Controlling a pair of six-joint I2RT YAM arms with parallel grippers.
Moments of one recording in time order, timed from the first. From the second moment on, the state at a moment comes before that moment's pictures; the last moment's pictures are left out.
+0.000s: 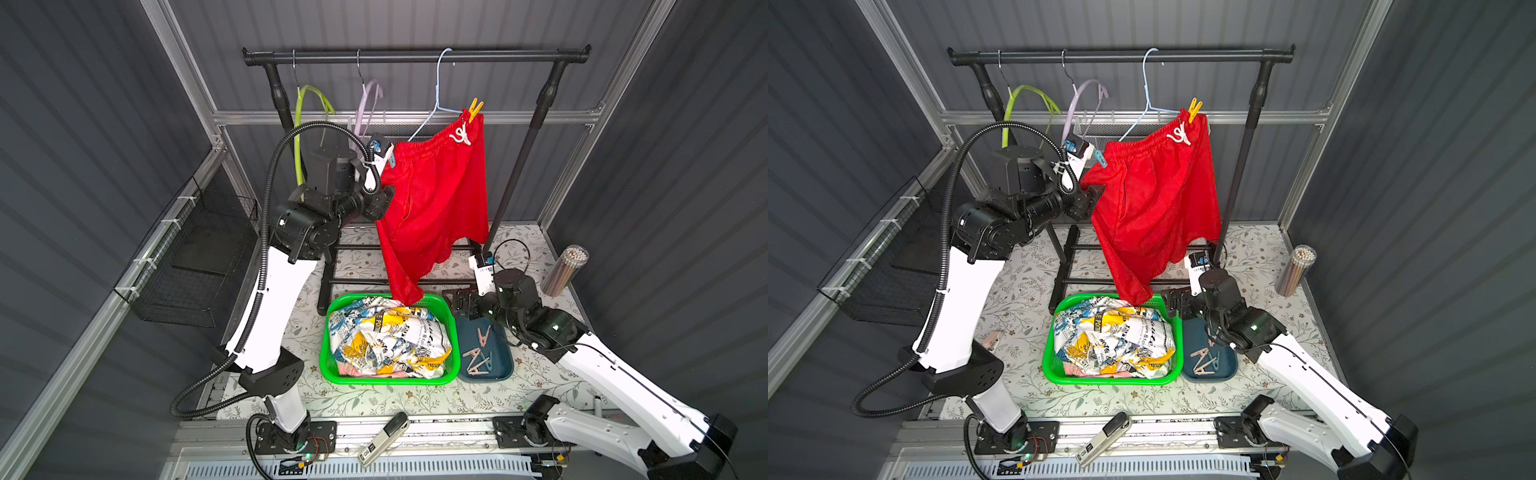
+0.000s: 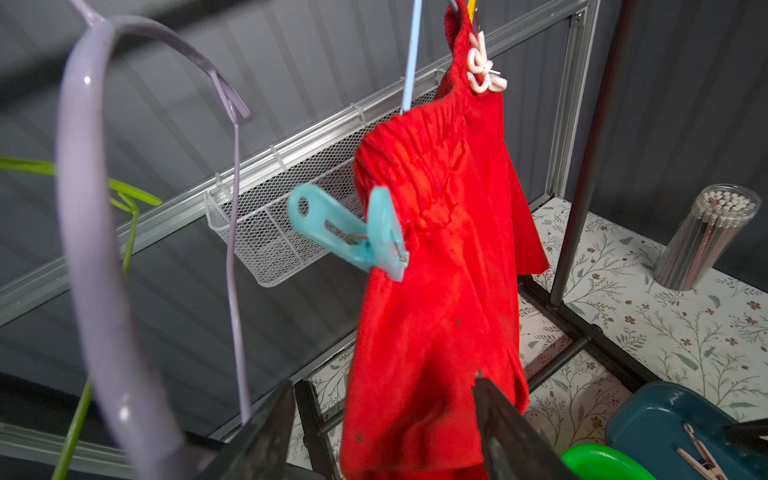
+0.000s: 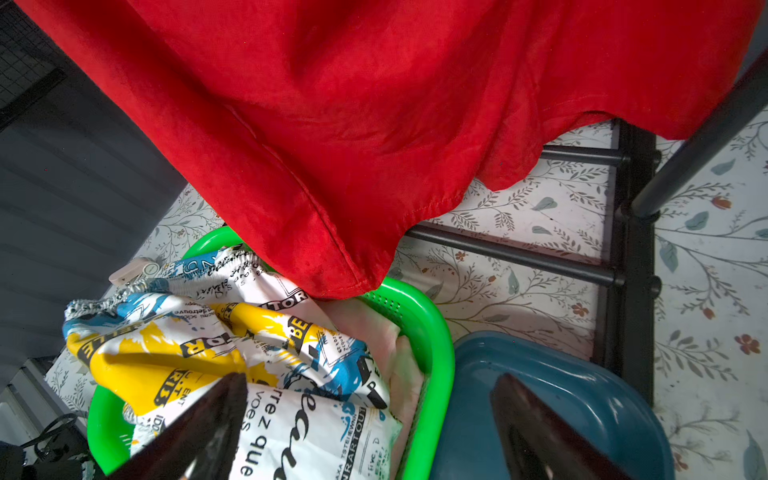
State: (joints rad) left arm -0.62 1.75 2.50 -1.02 -0.12 0.26; right arm 0.65 0.99 0.95 -0.48 0.06 0.35
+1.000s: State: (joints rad) left arm -0.62 1.73 2.25 -0.71 0.15 0.18; right arm 0.65 1.01 0.94 -0.45 0.06 0.34
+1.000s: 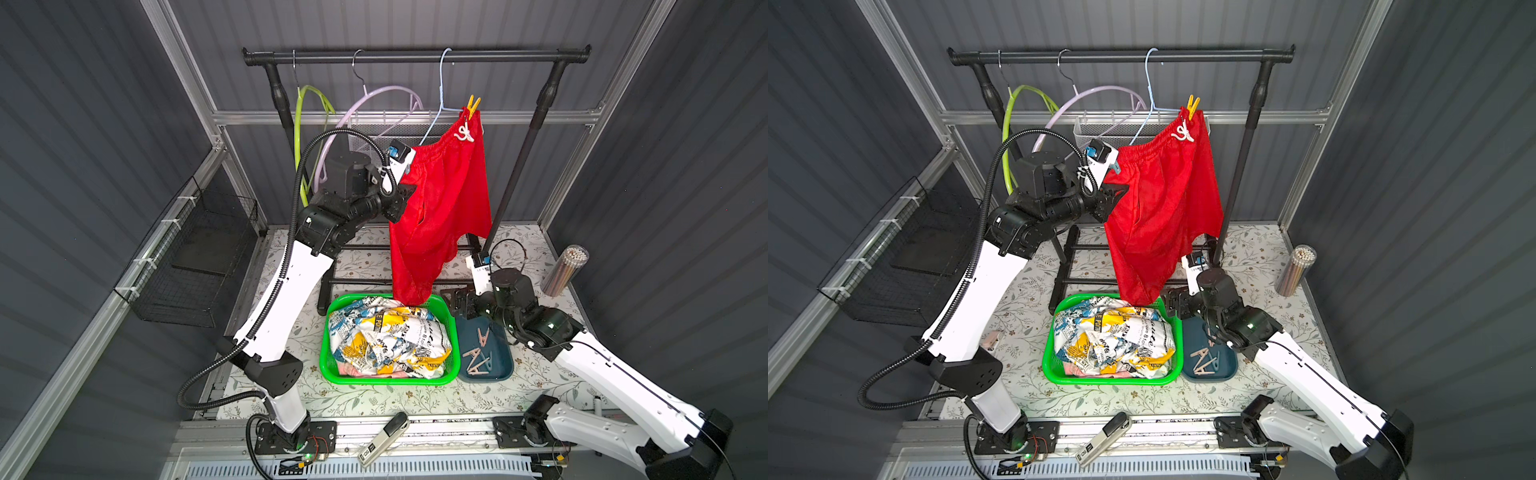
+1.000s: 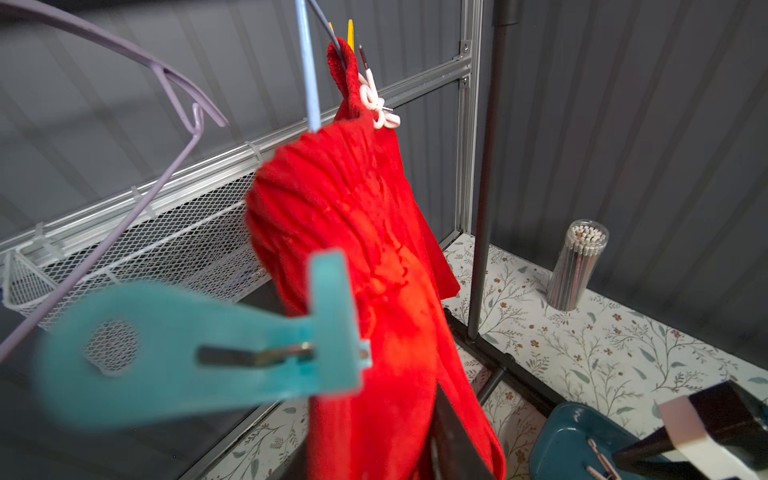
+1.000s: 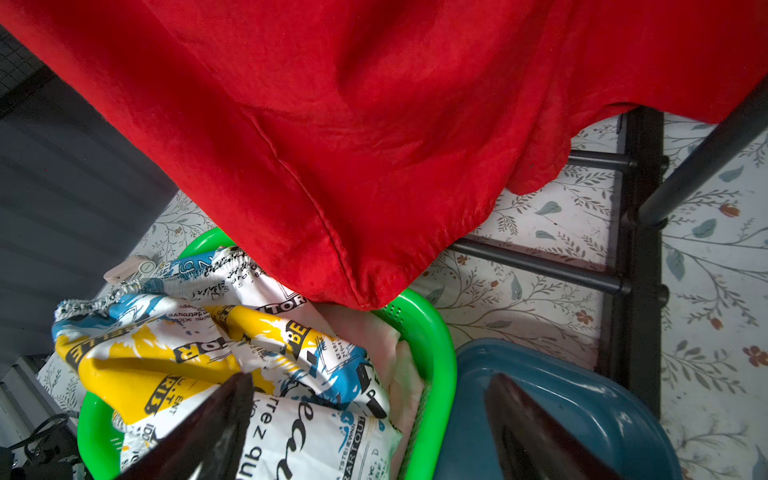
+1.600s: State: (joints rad) left arm -0.62 1.63 2.17 -0.63 0.11 0.12; right arm 0.65 1.02 0.94 -0.45 0.05 0.34
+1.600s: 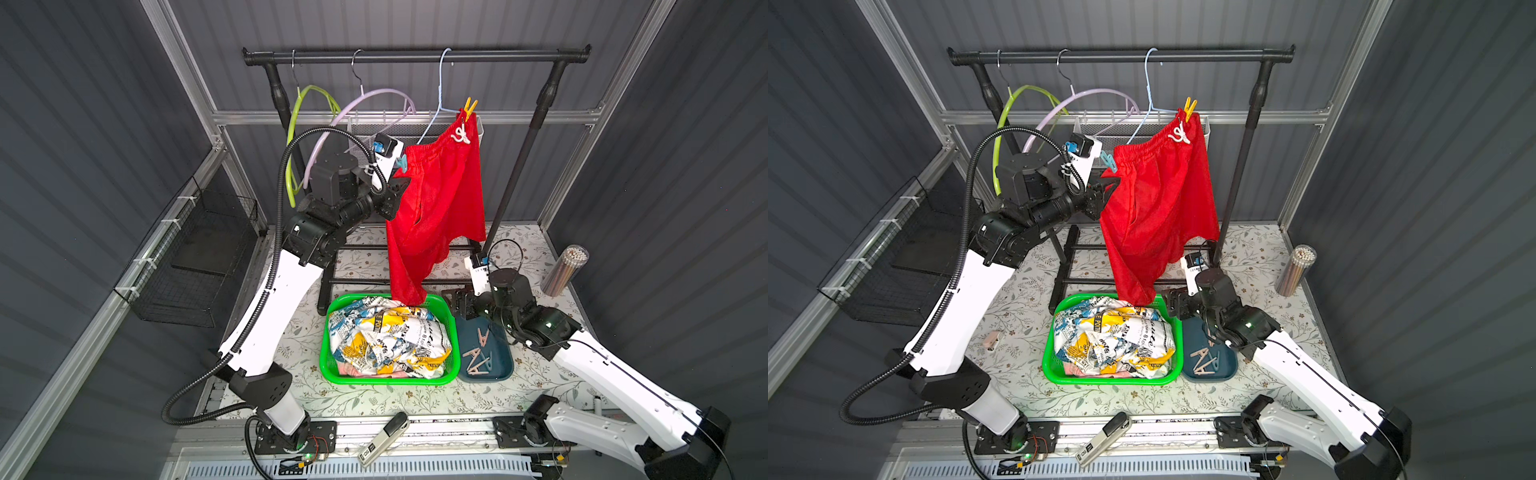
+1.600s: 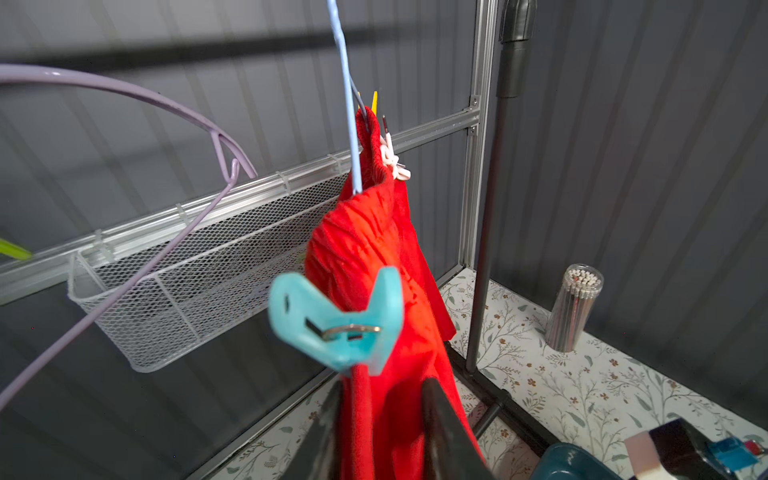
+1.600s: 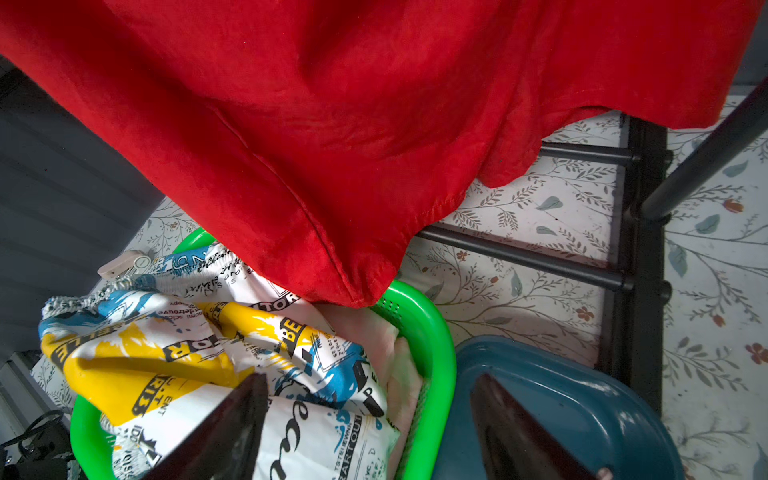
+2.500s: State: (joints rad) left arm -0.61 1.60 1.92 -0.29 0.08 0.01; right arm 0.65 0.98 0.93 -0.45 0.08 0.33
